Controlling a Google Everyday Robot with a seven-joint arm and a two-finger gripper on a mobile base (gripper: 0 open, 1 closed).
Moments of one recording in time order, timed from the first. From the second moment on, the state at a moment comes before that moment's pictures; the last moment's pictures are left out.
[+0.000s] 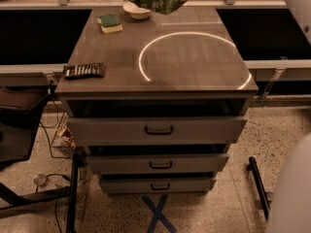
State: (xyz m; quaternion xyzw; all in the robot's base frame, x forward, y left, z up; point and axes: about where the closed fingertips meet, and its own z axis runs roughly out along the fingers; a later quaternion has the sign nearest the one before) arm 0.768 -0.068 1.042 -0.45 0.71 0.07 0.54
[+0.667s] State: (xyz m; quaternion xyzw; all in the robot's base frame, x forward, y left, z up) arm 0.695 -0.048 1.001 -0.53 0.68 0.09 0.50
